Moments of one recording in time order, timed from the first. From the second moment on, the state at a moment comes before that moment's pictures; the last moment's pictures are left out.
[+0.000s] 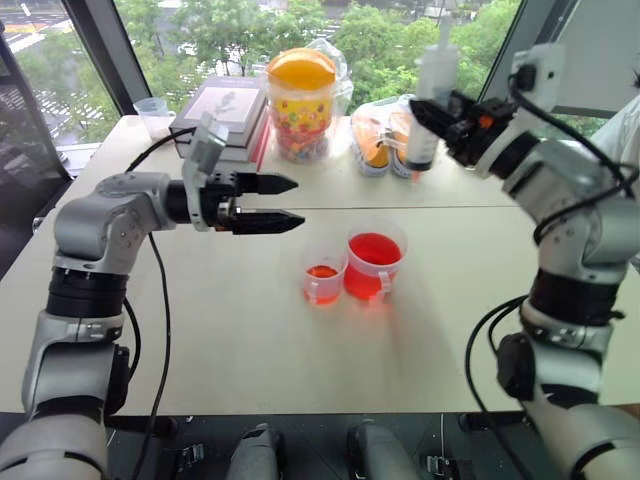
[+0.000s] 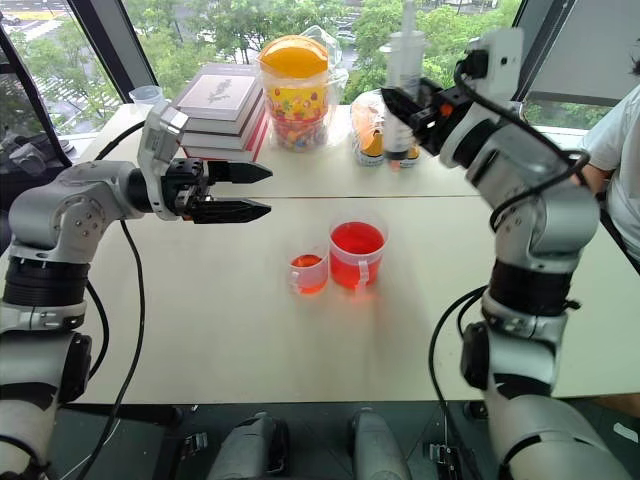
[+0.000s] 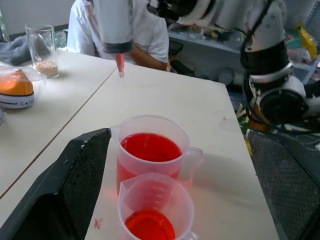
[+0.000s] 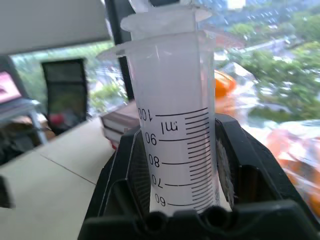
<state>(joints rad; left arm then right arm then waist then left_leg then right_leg) -0.89 0.66 -0.01 0.12 -0.66 0.73 -1.28 -0.83 -0.38 -0.31 -0.24 0.43 0.84 0.50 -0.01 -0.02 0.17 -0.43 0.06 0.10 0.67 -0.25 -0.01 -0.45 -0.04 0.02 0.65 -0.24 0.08</state>
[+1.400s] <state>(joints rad) -1.18 0.30 -0.11 0.49 -0.49 0.55 -1.38 -0.36 -0.26 -0.02 -0.33 0.35 0.41 0.46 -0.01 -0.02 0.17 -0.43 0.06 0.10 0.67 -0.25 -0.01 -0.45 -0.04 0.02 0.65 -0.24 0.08</state>
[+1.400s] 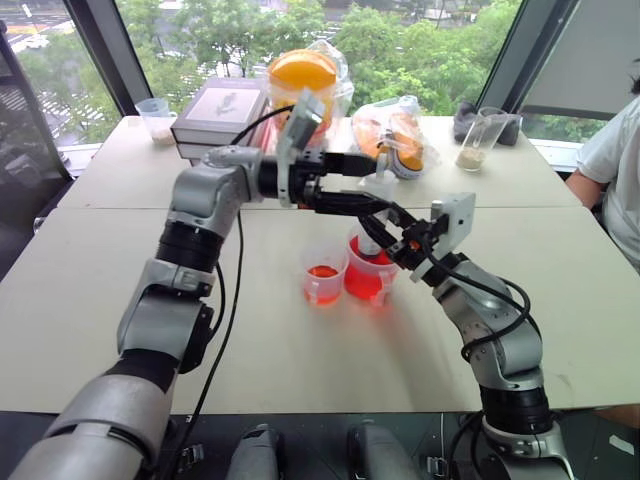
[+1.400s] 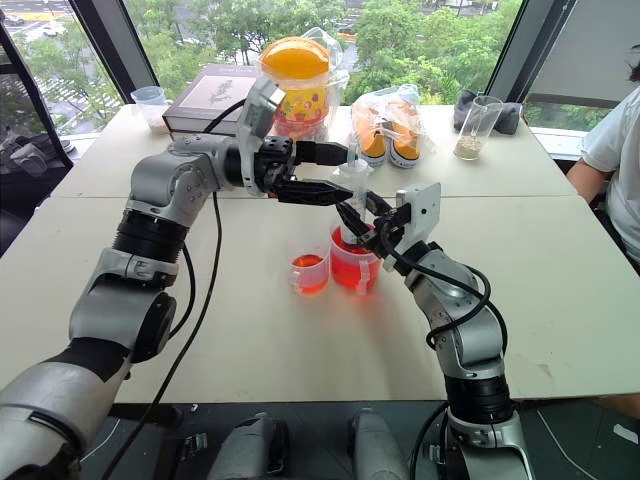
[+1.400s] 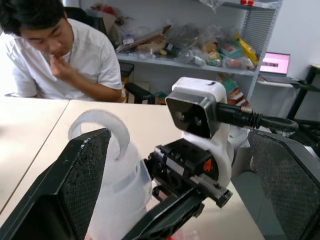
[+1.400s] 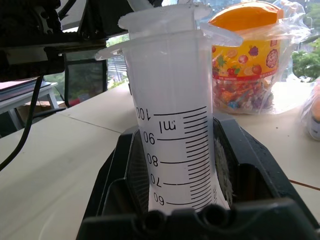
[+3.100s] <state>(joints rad) -1.31 0.25 -0.06 0.73 -0.45 0.47 -1.38 -0.35 -0.33 -0.04 -0.41 0.41 0.55 0.43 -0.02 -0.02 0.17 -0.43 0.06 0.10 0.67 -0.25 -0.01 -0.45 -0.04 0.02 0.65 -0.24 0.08</state>
